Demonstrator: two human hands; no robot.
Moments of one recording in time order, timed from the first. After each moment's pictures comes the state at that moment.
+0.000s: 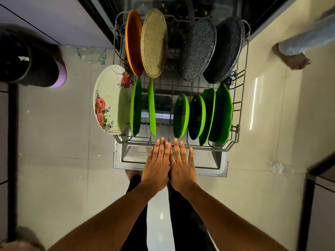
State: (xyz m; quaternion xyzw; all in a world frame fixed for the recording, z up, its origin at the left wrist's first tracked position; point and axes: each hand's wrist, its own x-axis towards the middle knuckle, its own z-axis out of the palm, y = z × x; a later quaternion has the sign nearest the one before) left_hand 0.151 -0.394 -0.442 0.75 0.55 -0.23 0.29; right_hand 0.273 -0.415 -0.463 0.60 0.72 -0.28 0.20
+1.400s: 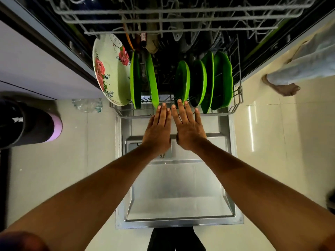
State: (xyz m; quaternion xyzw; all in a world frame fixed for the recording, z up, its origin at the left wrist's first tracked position) left_hand 0.164 -0.091 -0.471 0.81 0.53 -0.10 0.24; right_hand 0.308 -0.099 -0.480 0.63 0.74 -0.20 0.13
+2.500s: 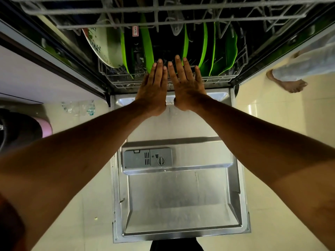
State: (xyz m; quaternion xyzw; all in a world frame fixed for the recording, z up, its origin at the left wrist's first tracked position) left_hand 0.176 0.053 -0.485 0.83 0.52 -0.12 0.15; right_hand 0.320 0.044 -0.488 0.65 0.73 -0.14 0.15
